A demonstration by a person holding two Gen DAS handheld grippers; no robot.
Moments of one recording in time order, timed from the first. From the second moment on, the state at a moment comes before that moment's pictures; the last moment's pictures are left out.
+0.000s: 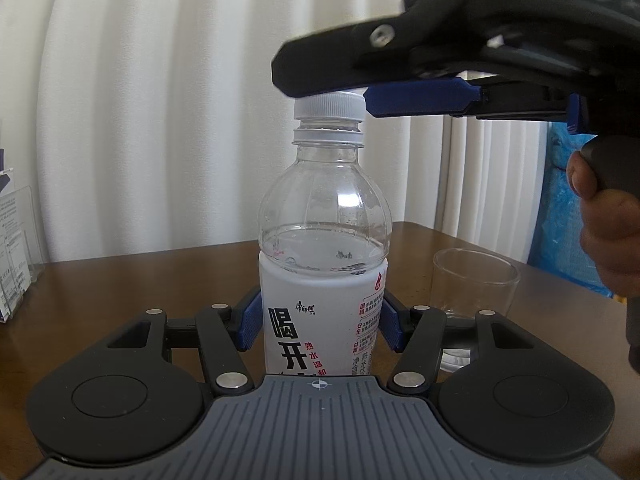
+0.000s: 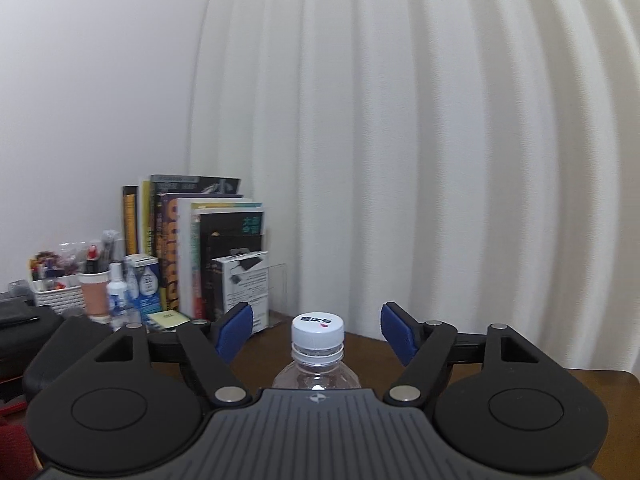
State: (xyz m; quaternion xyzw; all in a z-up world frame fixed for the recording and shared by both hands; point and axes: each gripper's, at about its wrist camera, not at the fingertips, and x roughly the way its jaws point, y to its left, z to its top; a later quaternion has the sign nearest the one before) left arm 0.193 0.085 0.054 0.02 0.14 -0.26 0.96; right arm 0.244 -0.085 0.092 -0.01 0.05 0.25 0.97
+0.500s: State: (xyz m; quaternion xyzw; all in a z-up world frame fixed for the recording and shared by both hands) left arm 0.189 0.084 0.051 0.02 0.14 -0.26 0.96; right arm 0.243 -0.073 0.084 -0.01 0.05 0.23 0.97
